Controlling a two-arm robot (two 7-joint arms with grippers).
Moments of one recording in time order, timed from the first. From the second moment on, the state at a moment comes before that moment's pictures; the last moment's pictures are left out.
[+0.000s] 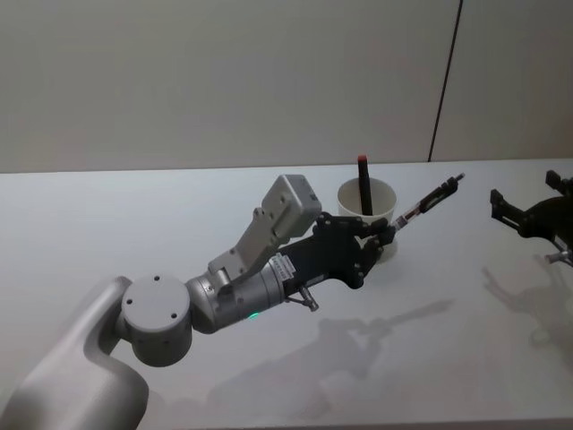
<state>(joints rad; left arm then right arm) -0.44 0.22 0.45 -1.26 -0.16 -0.15 -0.67 0.29 0.22 -0.01 -1.31 0.06 0.03 0.35</state>
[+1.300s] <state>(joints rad) -0.45 0.21 0.46 -1.24 -0.16 -0.16 -0.69 0.17 0.29 0.07 -1.40 0.32 0.03 0.64</state>
